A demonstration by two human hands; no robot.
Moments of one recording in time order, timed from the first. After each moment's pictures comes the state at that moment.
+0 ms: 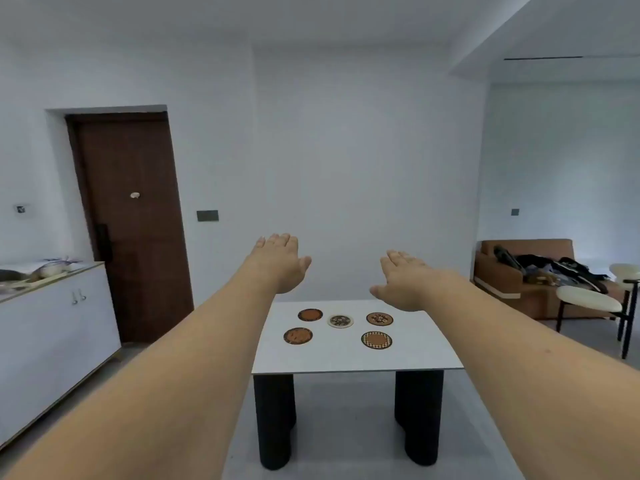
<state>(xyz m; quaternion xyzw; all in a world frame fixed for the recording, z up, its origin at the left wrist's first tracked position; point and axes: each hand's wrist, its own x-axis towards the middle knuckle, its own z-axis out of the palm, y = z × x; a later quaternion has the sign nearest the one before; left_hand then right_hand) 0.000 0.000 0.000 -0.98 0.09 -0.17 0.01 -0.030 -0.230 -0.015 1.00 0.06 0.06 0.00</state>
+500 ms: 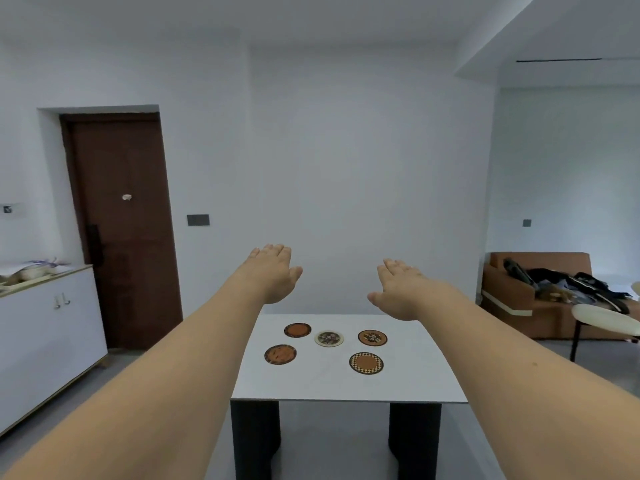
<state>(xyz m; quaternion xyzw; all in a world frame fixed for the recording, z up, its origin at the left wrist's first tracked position) 0.122 -0.081 -0.016 -0.98 0.08 -0.15 0.00 0.099 -0.321 -0.027 1.00 0.07 0.05 0.00</state>
